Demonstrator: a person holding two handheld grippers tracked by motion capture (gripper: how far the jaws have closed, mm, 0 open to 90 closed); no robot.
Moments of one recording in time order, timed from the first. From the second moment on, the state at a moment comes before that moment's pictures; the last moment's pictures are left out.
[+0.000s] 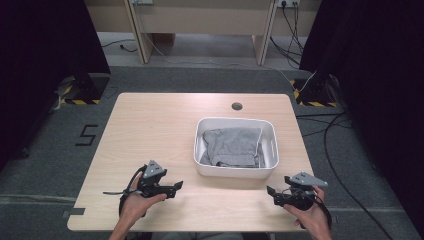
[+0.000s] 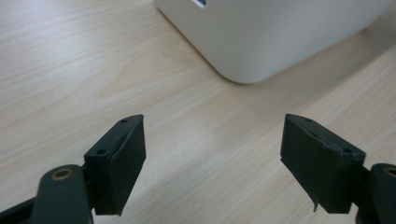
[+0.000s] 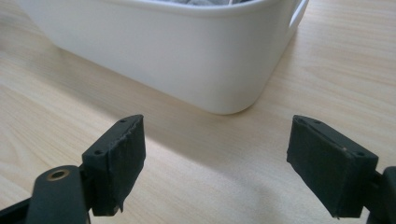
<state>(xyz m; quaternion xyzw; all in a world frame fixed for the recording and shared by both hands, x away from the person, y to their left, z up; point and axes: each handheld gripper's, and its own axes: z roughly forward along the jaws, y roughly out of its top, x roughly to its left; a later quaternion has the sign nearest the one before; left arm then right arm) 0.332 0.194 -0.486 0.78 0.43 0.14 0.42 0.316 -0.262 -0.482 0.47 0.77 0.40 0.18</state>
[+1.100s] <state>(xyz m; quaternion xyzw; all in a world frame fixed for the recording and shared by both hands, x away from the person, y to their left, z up) 0.308 0.198 -0.523 0.81 0.42 0.17 0.36 0.307 -0.255 -0.514 0.46 0.80 0.33 0.19</state>
